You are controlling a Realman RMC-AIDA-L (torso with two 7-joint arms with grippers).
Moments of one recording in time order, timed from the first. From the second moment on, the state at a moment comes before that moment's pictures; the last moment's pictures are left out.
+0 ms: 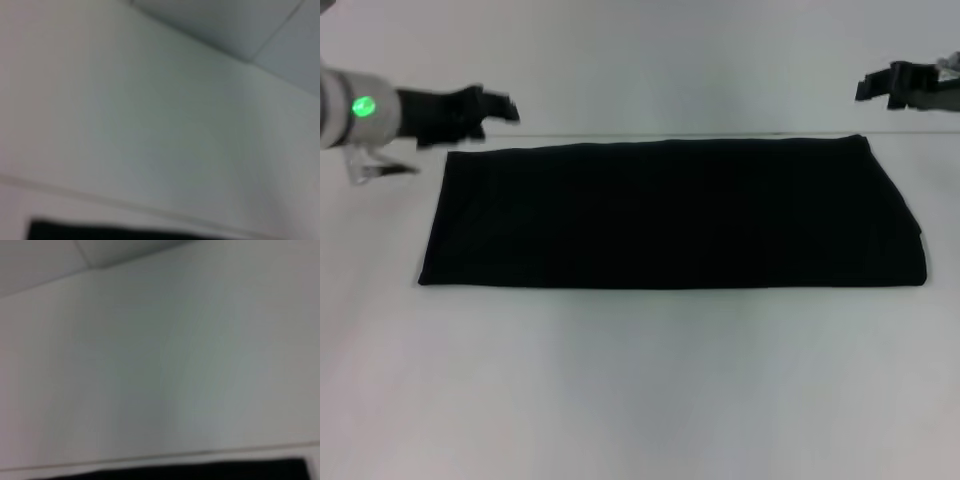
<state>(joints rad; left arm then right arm) -0.84 -2.01 0.71 0.73 2.42 0.97 -2.70 0.93 1.90 -0.80 -0.60 -2.46 -0.90 2.67</state>
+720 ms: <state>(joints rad) -0.60 -1.97 0.25 0.63 2.37 1.43 -2.61 0.88 1.80 -0.59 -0.65 -2.40 -1.25 2.67</state>
